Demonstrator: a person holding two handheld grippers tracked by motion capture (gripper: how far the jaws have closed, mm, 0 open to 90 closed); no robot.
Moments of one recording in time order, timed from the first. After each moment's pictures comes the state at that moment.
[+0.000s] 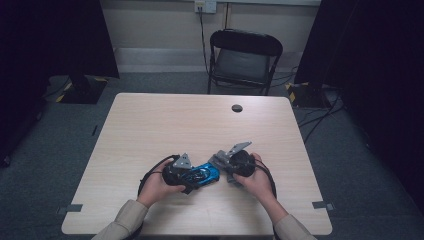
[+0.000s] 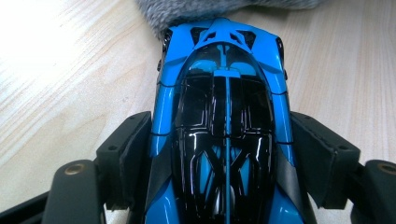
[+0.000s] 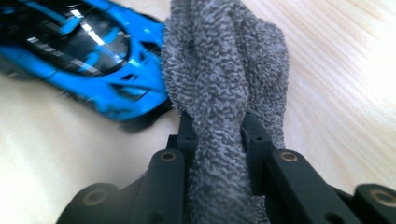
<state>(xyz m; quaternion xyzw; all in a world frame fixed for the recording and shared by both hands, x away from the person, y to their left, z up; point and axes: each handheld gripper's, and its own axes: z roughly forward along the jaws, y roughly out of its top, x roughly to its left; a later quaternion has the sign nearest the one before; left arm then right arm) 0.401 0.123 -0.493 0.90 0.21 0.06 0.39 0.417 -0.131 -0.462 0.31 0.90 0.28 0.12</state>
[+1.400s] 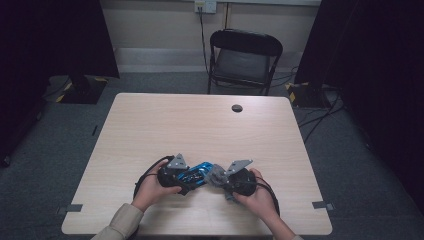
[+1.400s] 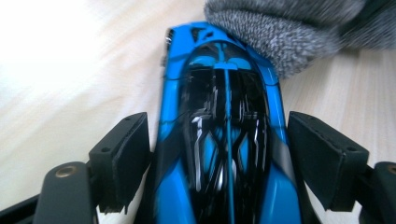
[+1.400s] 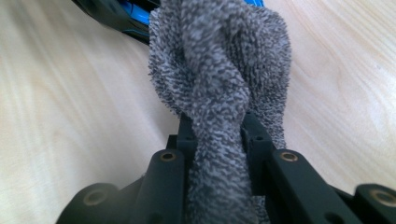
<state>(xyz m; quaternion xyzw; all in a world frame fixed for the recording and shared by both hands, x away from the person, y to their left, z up) 0.391 0.141 -0.484 0.88 0.24 0.07 0.40 0.366 -0.127 -0.466 0.27 0.91 0.30 0.11</state>
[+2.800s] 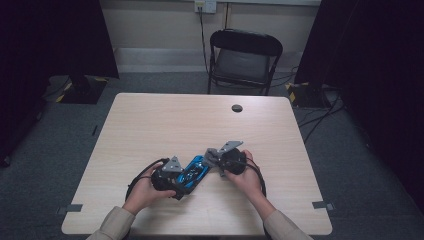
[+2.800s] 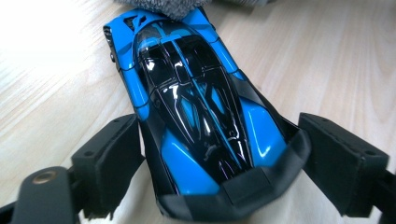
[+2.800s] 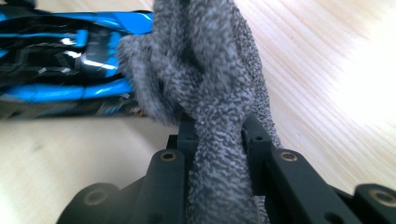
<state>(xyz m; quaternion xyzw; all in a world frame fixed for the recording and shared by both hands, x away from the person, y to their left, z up) 0.379 0.151 -0.482 0.89 0.24 0.07 0.38 0.425 -0.107 -0.467 0.31 0.89 0.30 0.17</state>
